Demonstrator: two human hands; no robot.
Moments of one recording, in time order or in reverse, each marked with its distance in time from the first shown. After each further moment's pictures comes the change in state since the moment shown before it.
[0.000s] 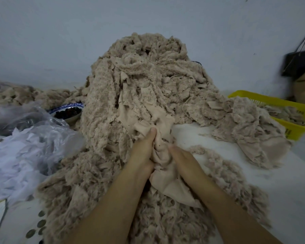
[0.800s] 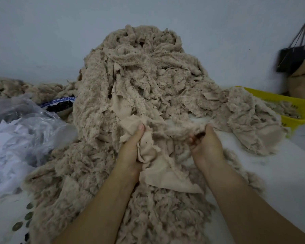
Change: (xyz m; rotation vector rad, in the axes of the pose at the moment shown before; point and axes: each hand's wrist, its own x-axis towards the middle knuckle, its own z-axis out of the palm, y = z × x) left_hand -0.013 -0.017 -0.034 -0.188 -0.281 0.002; right_hand 0.026 0.002 -0.038 0.993 0.635 0.231
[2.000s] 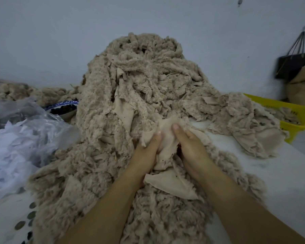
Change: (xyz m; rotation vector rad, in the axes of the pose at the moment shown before) left_hand -0.006 -0.014 0.001 0.511 -0.098 0.237; right_hand -0.027 0.021 0.008 -0.571 -0.423 -0.086
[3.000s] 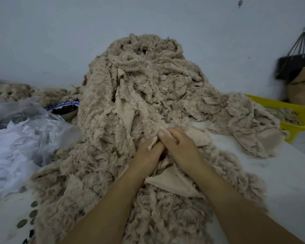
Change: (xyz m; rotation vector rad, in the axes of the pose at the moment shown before) left_hand -0.004 0.003 0.003 0.256 -0.038 0.034; right_hand -0.009 0.002 0.000 -0.658 -0.080 -0.444
